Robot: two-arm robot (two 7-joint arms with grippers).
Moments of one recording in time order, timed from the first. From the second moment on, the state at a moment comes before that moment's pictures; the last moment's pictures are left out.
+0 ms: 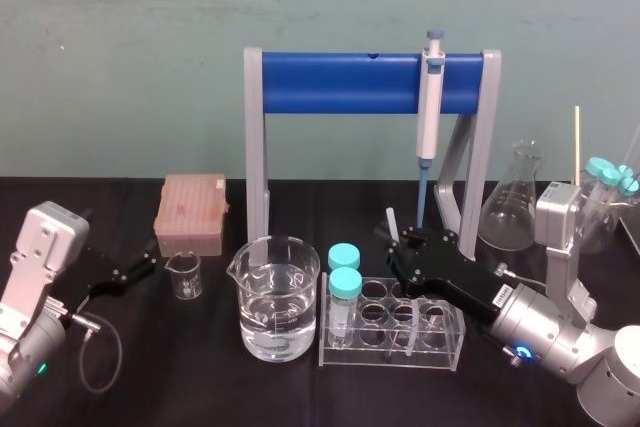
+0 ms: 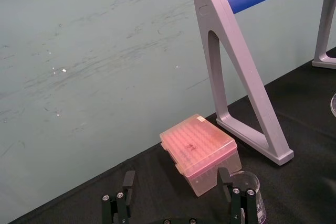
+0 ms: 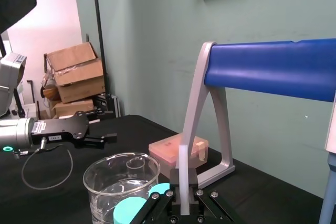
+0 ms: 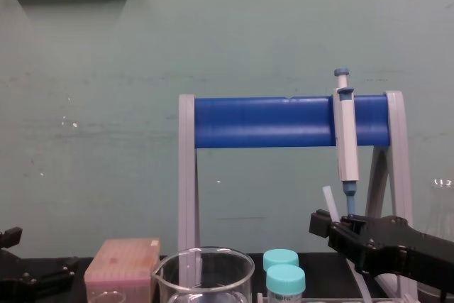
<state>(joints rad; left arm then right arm) -0.20 0.60 0.45 -1.41 -0.25 -0.12 0.03 0.35 0.38 -0.42 -1.19 0.55 -0.26 0.70</state>
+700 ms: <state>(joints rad) -0.20 0.60 0.45 -1.41 -0.25 -0.12 0.03 0.35 0.38 -0.42 -1.19 0.56 -0.26 0.71</state>
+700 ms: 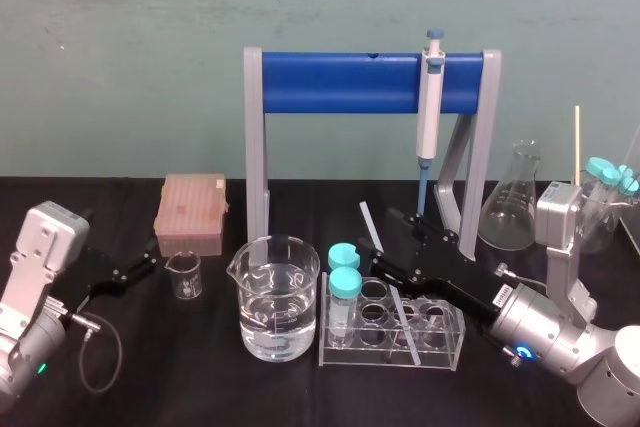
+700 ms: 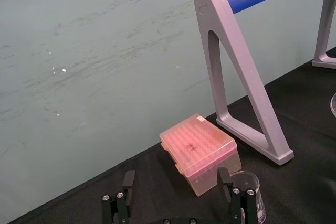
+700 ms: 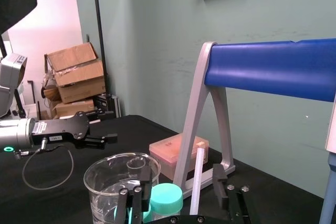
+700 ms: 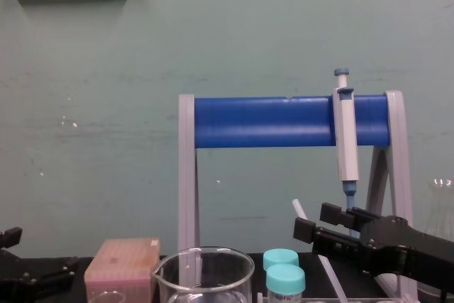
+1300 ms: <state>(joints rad) -0.20 0.60 0.45 -1.41 -0.25 -0.12 0.03 0.23 0.39 -0.26 -1.32 0.43 -0.19 0.28</state>
